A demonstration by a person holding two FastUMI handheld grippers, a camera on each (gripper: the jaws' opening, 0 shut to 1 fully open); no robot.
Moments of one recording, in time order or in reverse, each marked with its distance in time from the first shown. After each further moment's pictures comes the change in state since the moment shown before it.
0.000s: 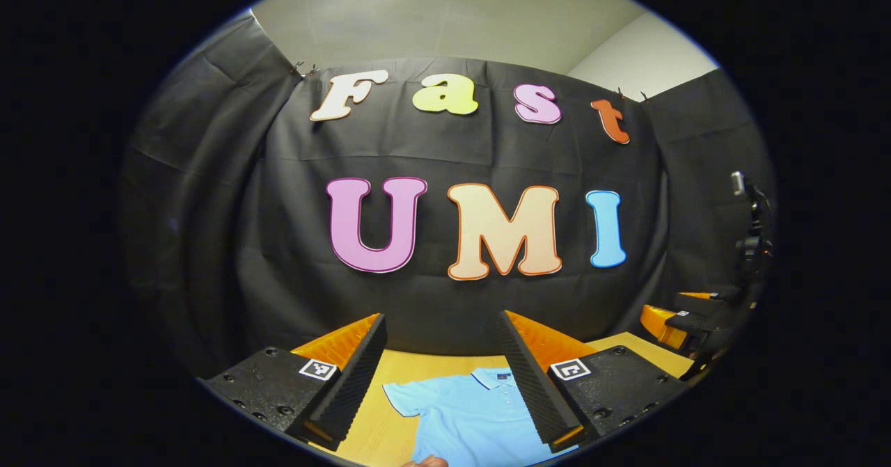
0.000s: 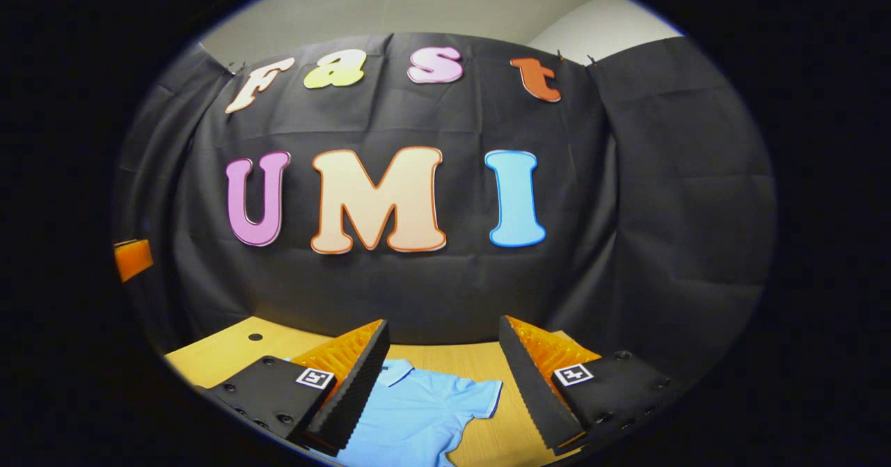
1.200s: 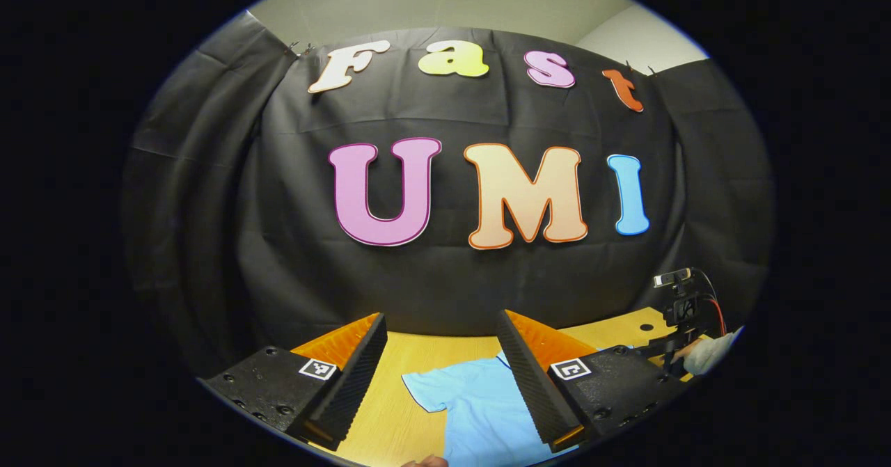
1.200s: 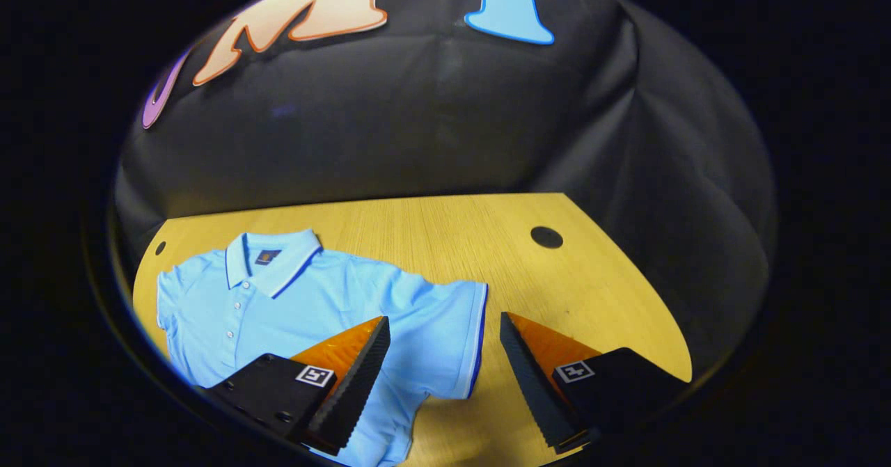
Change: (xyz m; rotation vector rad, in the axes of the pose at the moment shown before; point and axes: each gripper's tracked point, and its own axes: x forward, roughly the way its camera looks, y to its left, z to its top) left arm 0.050 0.038 -0.059 0.040 0.137 0.010; right arm 0.149 -0.080 -0.273 -0.068 0.625 -0.197
